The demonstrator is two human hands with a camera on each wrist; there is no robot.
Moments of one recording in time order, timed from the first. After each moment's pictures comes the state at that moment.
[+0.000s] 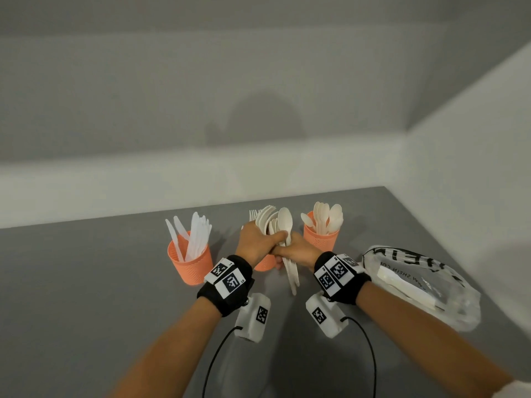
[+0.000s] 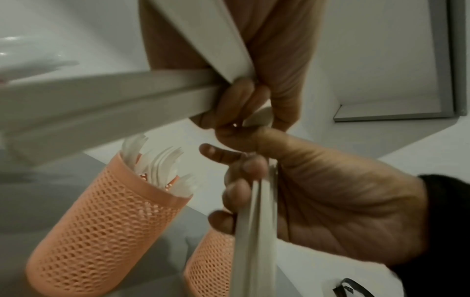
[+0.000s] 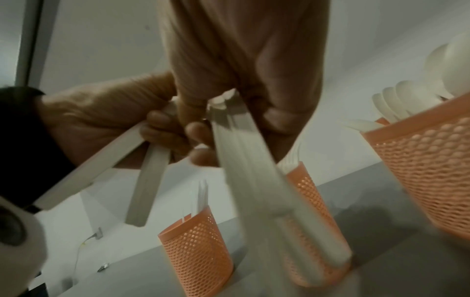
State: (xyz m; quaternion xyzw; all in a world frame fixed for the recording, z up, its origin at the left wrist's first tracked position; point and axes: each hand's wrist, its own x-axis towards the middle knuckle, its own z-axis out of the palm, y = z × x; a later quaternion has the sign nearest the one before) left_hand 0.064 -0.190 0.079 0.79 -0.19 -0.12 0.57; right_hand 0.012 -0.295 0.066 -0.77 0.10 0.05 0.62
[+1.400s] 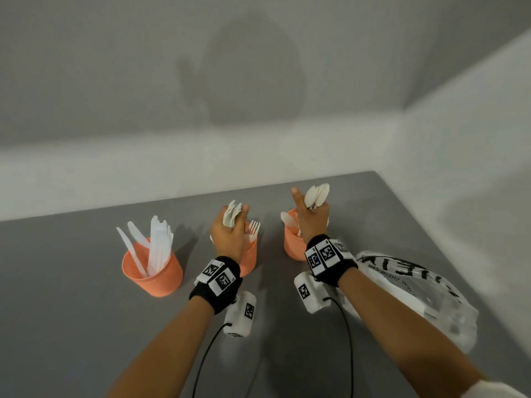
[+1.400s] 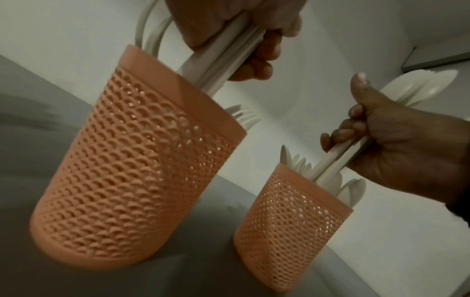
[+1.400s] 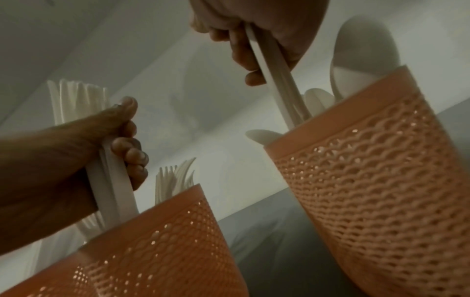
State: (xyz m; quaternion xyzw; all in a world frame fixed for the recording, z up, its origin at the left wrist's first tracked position) left_hand 0.110 -0.242 0.039 0.69 -0.09 0.04 0.72; right_hand 0.071 -0.378 0.043 -0.61 0.34 -0.34 0.63
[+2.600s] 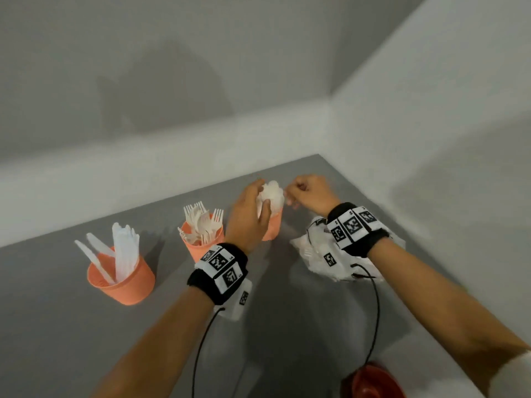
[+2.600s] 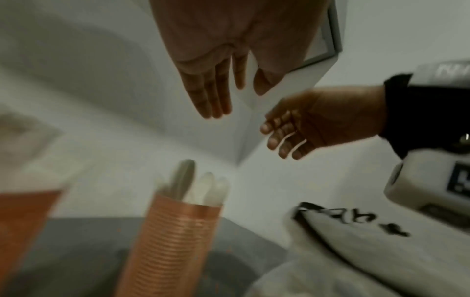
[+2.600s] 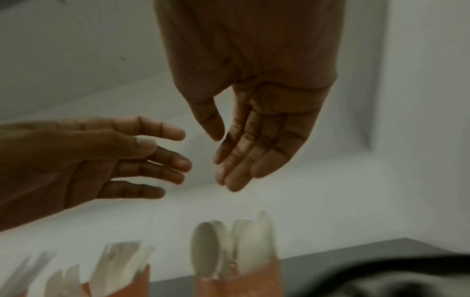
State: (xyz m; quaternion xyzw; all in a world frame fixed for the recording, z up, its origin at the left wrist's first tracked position) left_hand 0.044 -0.272 0.074 0.76 -0.44 -0.01 0.48; right_hand -0.033 -0.420 0.108 -0.85 0.26 -0.14 0.44
